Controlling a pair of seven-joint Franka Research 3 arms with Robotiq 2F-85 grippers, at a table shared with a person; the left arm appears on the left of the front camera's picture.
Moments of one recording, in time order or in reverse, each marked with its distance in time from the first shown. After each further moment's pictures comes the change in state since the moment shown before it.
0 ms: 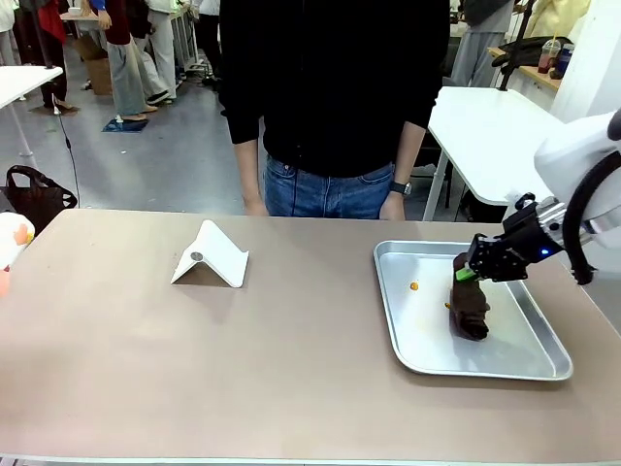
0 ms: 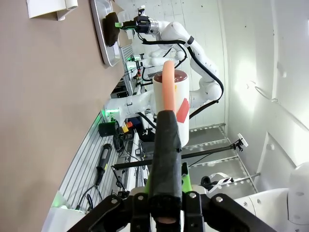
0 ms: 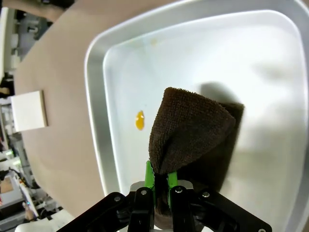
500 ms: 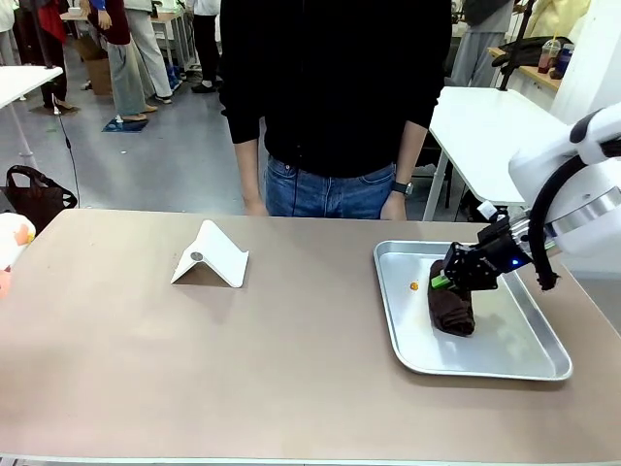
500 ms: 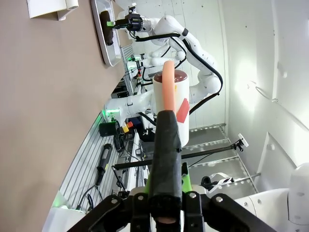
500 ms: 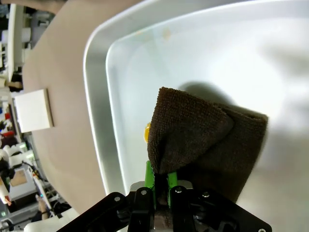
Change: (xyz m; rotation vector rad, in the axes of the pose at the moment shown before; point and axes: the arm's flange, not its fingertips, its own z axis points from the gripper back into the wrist) left arm 0.000 0.001 0.000 0.002 0.000 0.000; right arm 0.008 -0.003 -0.049 0.084 0.059 -0.025
